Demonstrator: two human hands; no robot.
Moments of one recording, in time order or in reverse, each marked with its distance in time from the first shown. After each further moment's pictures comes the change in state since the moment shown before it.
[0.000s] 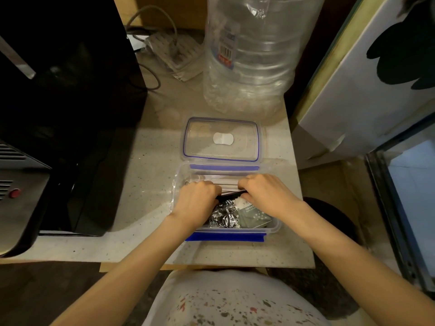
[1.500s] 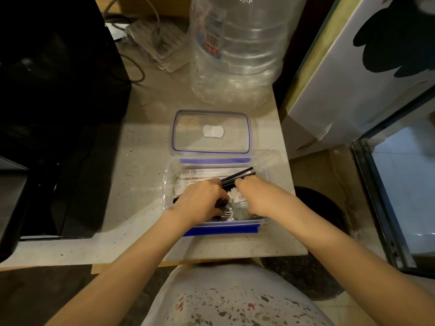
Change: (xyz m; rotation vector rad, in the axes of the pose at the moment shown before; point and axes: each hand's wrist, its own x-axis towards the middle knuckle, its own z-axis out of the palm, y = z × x) left_hand 0.001 0.009 -0.002 -0.162 -0.170 0.229; right_hand -0.009 -0.015 0.001 0.122 -0.301 0.208
